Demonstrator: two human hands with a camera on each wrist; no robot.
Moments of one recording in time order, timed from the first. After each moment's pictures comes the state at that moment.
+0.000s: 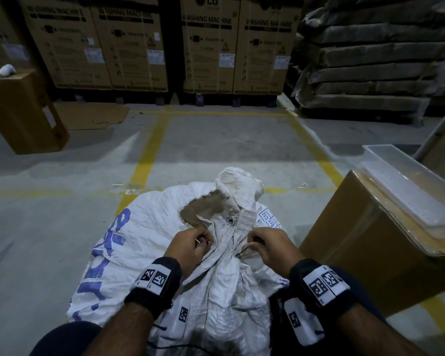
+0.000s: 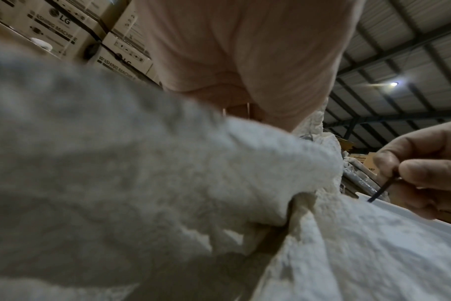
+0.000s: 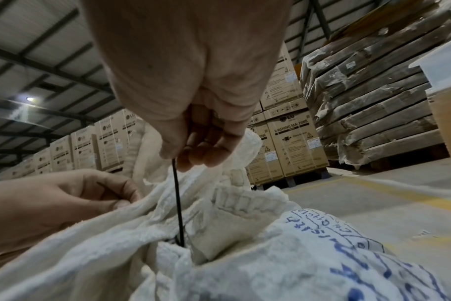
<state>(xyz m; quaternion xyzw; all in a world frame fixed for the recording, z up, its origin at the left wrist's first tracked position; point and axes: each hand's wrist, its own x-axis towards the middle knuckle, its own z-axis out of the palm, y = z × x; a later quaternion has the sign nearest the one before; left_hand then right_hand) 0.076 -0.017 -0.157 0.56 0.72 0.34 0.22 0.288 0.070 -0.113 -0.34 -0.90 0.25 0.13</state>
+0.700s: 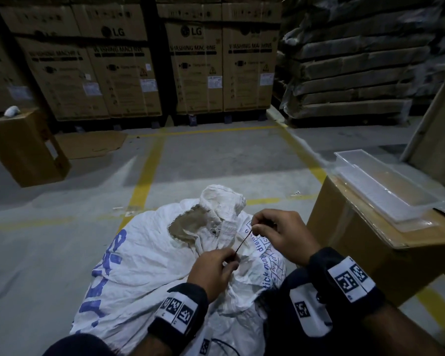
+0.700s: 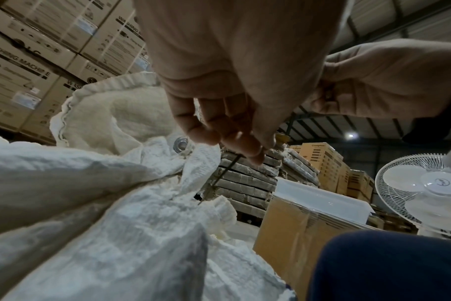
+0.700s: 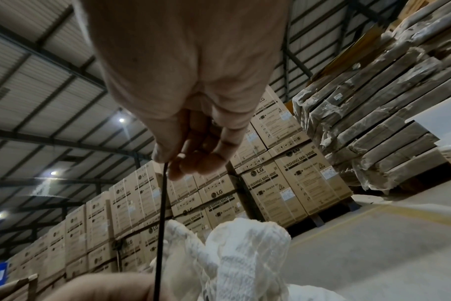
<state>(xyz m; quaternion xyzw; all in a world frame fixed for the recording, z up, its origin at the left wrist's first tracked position) 0.175 -0.031 -0.107 0.66 0.67 0.30 0.15 0.348 0.055 -0.017 -0.30 -0.85 0.31 0.30</state>
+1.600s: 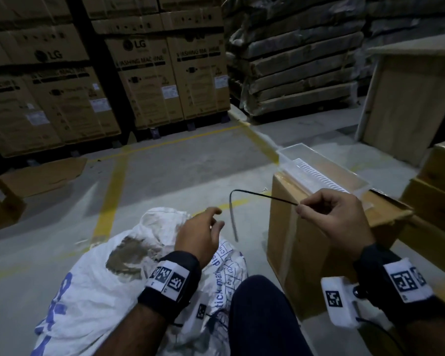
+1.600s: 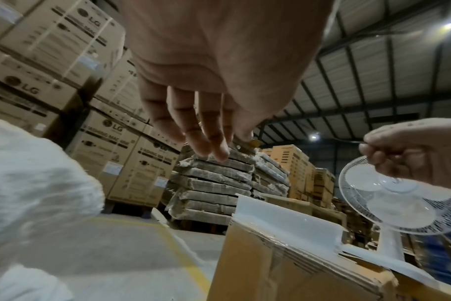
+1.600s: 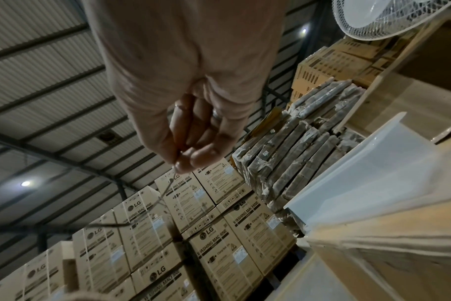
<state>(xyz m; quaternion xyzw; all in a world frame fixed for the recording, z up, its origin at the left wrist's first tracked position) 0.266 0.079 -0.030 0.66 0.69 0.29 0.06 0.536 0.118 -0.002 -0.44 -0.71 0.26 0.49</state>
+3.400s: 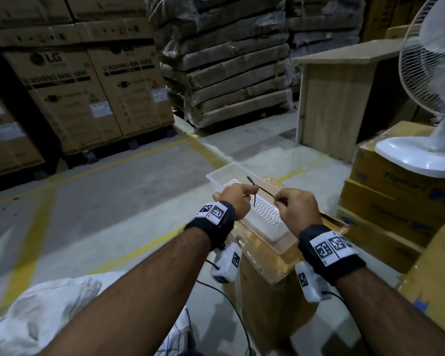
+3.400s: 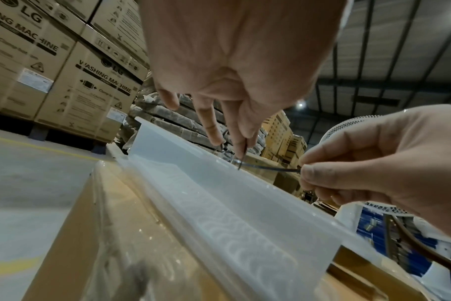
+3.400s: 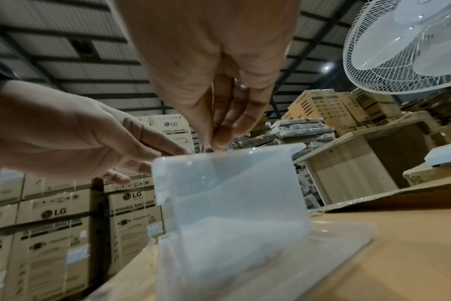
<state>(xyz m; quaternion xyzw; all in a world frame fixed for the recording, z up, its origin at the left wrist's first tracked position) 0.474 0.323 -0.020 0.75 0.62 0.18 0.17 0.625 0.280 -0.041 -0.65 -0.66 0.08 0.37</state>
